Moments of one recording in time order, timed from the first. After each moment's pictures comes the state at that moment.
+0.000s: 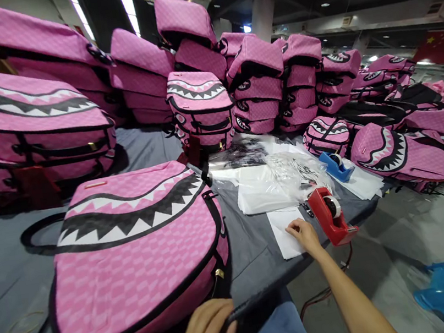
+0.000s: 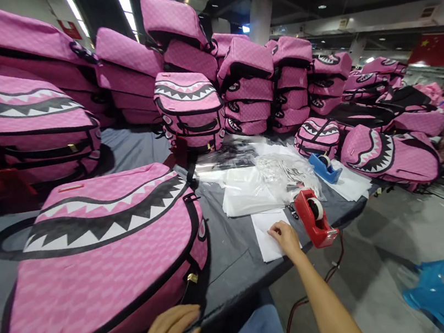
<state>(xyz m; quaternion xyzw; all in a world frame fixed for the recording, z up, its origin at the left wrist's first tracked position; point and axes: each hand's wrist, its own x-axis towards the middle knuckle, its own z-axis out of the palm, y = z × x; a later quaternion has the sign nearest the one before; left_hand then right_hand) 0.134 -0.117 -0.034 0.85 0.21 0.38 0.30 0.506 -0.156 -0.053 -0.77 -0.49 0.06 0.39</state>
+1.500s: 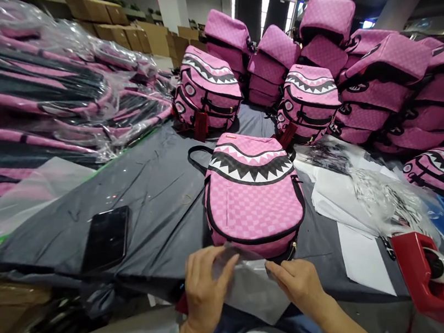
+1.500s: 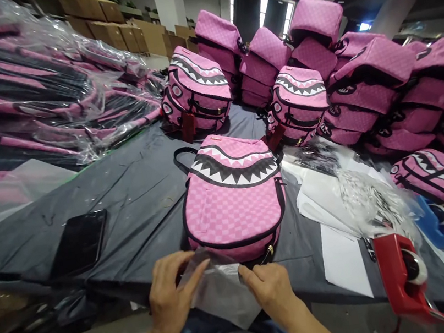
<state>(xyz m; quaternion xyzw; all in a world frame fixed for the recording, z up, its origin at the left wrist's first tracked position) 0.063 -0.111 -0.037 0.66 0.53 0.53 0.01 0.296 -0.127 -0.016 -0.39 -0.87 -0.14 0.26</state>
